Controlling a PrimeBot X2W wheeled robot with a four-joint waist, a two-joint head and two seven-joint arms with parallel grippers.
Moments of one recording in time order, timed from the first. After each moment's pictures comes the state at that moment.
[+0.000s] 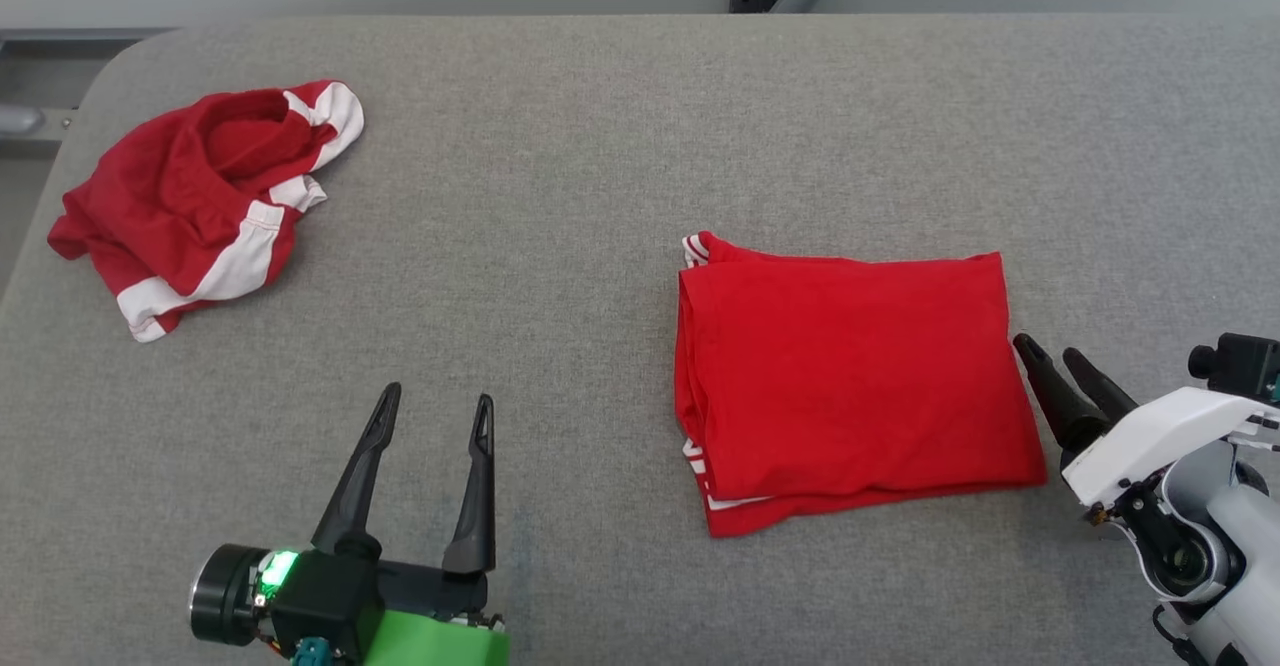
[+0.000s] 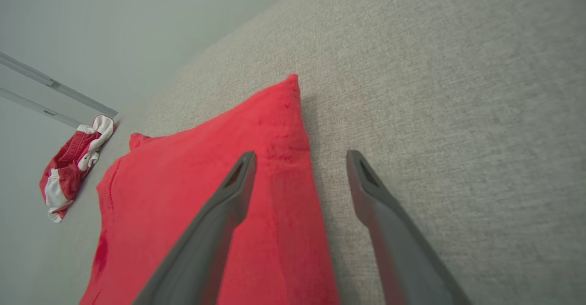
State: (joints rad) left arm 0.06 0.05 -0.22 -0.09 -0.07 -0.03 -0.26; right arm -0.34 -0.52 0.47 0.45 1.19 0.13 -0.10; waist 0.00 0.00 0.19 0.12
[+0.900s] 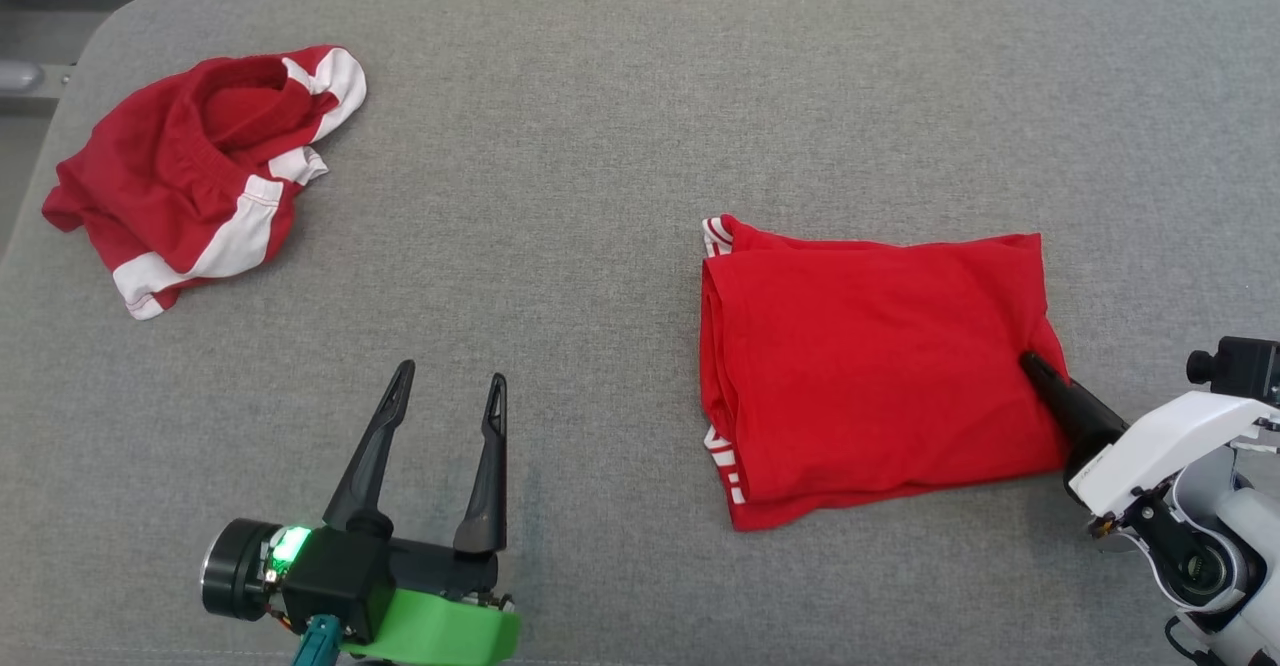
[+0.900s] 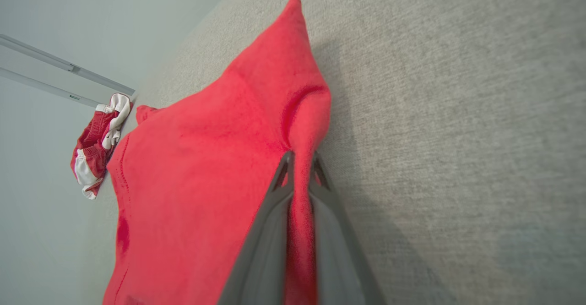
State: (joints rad) left arm 0.01 0.05 -0.24 -0.07 -0.08 -0.03 -0.26; right arm -0.36 -0.63 0.63 0.36 1.42 0.13 -0.12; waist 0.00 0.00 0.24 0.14
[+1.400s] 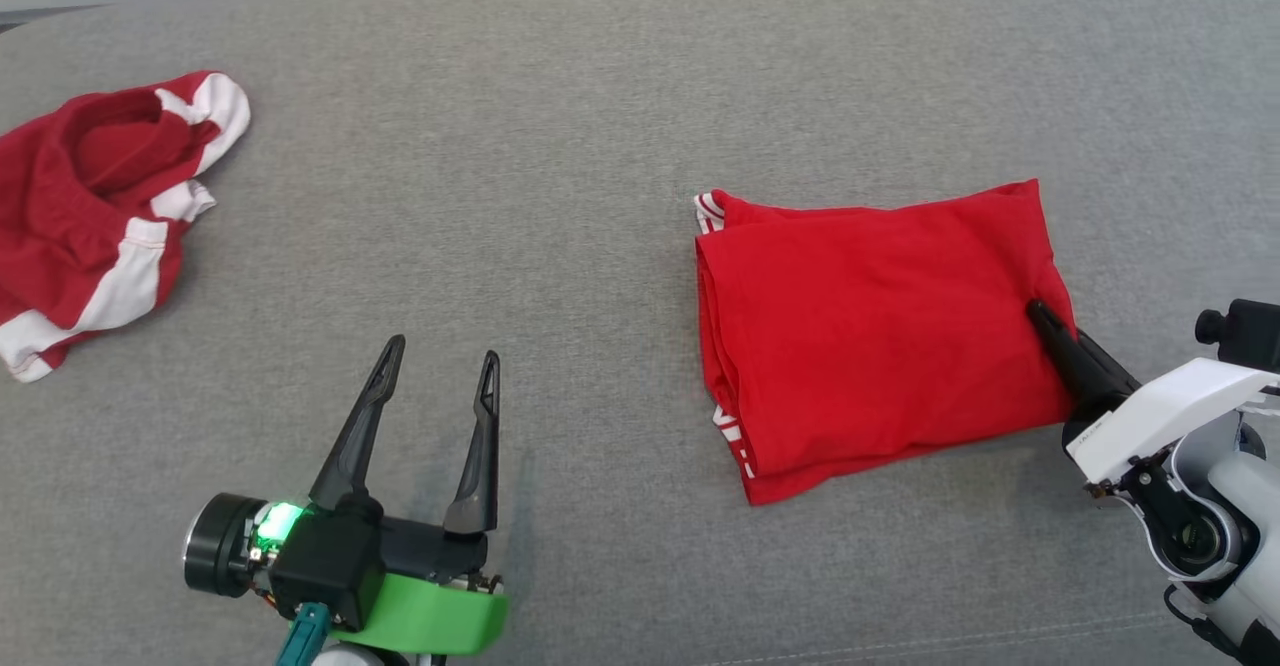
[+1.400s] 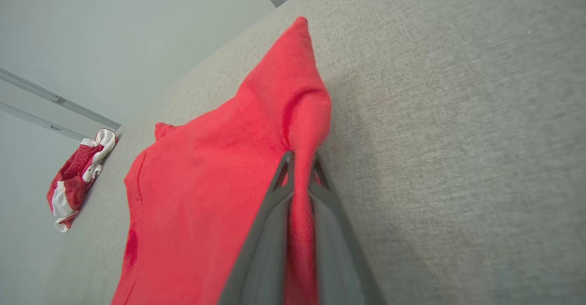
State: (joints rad) left arm -0.01 0.05 -0.22 -0.09 -0.05 -0.06 -0.26; right arm -0.44 -0.66 0.71 0.36 1.38 0.13 -0.23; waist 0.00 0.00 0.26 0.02
